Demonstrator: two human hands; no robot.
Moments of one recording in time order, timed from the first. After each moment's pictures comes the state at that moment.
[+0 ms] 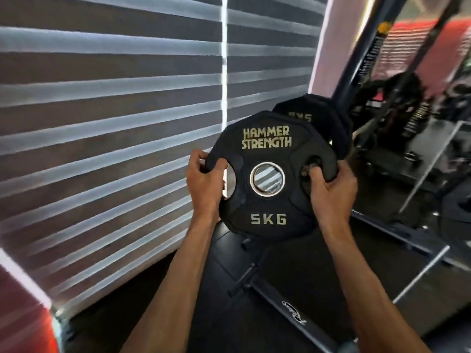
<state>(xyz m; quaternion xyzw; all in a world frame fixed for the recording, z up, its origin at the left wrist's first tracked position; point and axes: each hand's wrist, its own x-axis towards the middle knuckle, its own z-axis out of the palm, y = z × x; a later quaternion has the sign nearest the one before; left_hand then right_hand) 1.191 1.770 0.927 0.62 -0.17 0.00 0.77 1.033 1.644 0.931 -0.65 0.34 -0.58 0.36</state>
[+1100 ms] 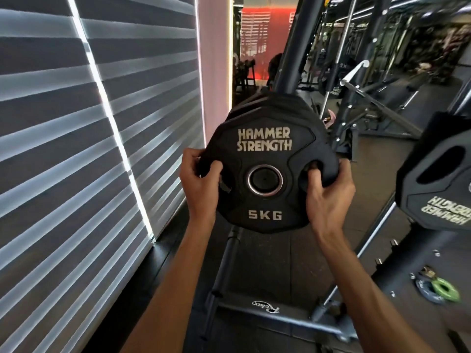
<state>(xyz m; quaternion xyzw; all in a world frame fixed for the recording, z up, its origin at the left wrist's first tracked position) 1.312 1.591 0.913 0.49 -0.38 -0.14 0.77 1.120 1.556 0.909 -0.55 0.48 -0.67 0.14</state>
